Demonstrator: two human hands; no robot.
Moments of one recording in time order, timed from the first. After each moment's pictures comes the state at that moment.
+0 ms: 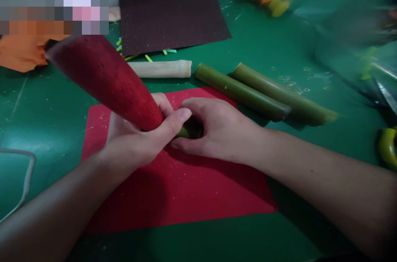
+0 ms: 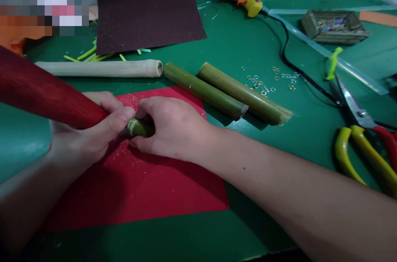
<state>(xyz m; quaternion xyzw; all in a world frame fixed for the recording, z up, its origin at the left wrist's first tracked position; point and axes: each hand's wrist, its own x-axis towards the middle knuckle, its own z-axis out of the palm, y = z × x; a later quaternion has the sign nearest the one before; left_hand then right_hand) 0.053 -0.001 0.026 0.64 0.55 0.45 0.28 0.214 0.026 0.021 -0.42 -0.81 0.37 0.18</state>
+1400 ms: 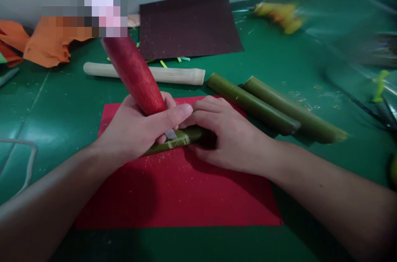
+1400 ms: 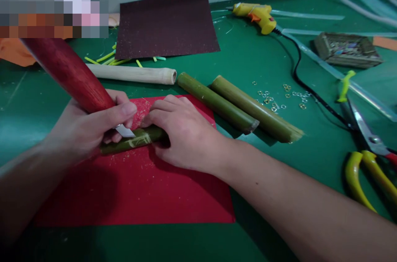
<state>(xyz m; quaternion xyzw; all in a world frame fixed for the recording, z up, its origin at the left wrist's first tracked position) 0.027 0.008 0.042 0.56 0.54 0.38 0.50 0.223 0.037 0.012 -0.26 -0.90 0.26 0.23</state>
